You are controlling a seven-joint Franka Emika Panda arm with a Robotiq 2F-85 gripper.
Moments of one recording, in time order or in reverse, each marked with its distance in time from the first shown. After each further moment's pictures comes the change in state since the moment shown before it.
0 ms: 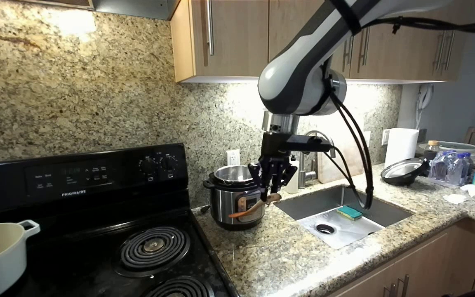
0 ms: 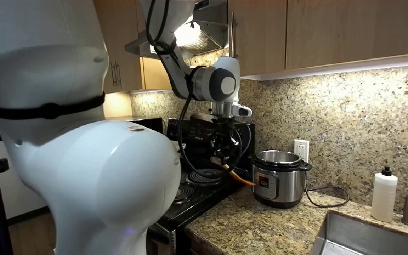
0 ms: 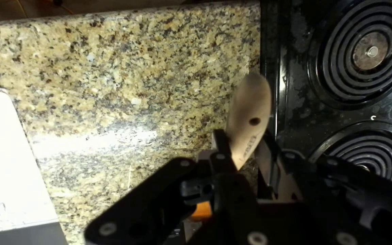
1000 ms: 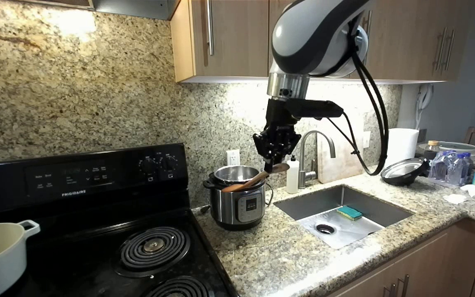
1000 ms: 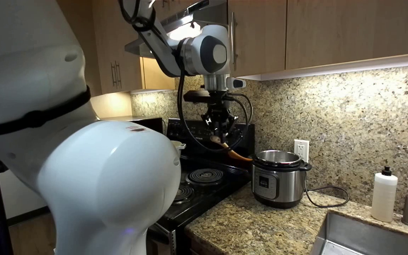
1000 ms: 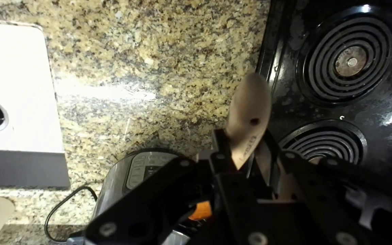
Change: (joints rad) arm 0.000 -0.216 0.020 0.000 -0.096 -0.118 -0.092
